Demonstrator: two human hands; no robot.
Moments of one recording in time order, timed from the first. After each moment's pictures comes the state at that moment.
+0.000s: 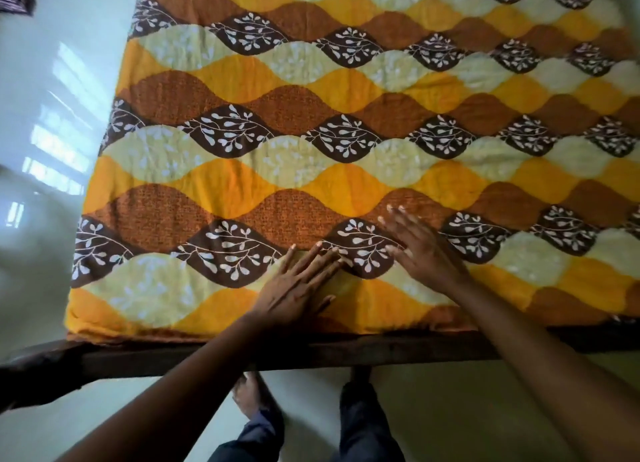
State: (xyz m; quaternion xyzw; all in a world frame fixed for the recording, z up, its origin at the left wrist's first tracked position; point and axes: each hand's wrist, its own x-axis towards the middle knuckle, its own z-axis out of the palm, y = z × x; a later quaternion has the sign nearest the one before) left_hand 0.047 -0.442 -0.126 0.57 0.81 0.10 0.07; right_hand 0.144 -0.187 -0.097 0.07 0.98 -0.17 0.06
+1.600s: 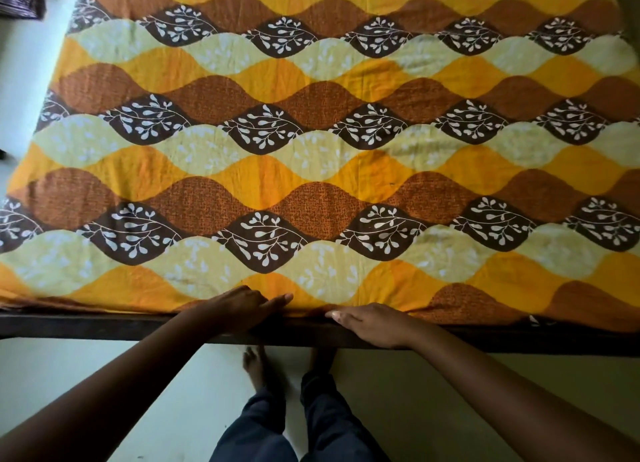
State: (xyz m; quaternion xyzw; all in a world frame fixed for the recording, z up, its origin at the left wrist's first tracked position) left_hand 0.128 -0.353 -0.078 0.34 0.78 0.02 0.52; right_hand 0.265 -0.137 -0.073 -0.03 0.85 -0.34 0.40
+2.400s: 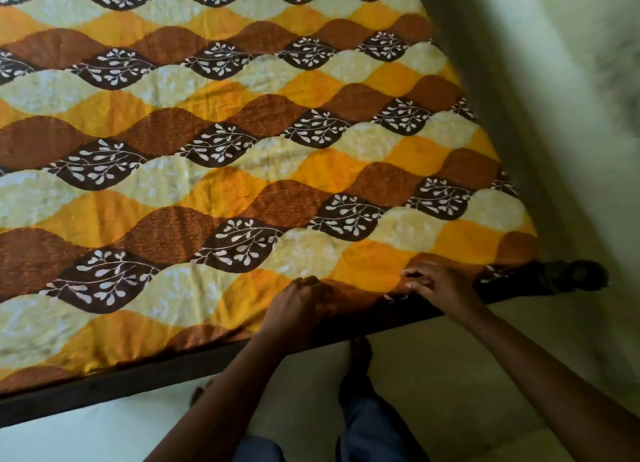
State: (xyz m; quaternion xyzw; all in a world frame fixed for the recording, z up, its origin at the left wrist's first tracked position) left_hand 0.267 -0.115 -0.064 0.49 0.78 0.21 0.32; right_hand 0.435 0.102 -0.028 0.30 0.91 -0.28 0.10
